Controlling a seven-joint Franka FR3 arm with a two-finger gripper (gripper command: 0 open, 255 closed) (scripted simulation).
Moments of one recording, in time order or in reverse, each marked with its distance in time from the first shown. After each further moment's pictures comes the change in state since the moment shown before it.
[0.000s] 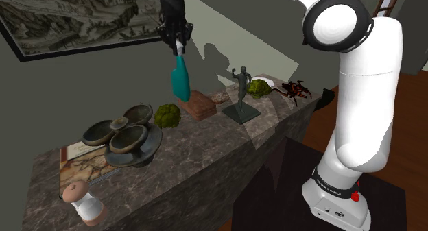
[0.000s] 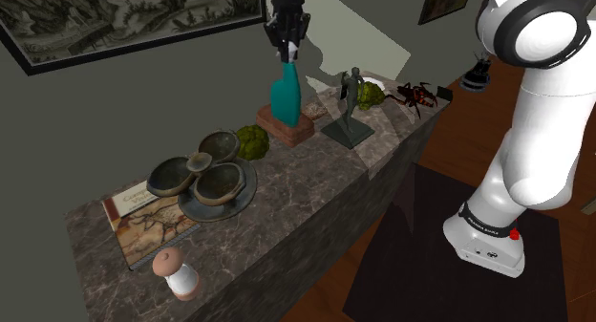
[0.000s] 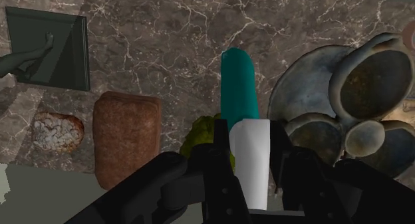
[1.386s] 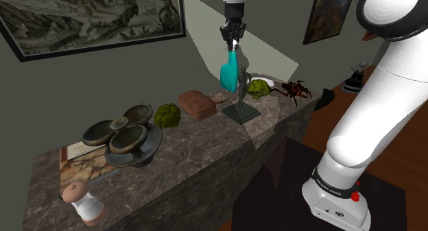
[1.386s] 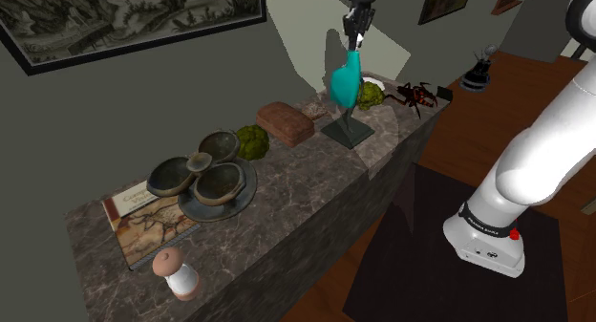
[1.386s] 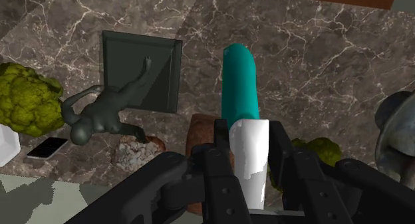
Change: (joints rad) arm -0.261 -0.369 -0.201 -0.532 0.059 0.169 -0.441
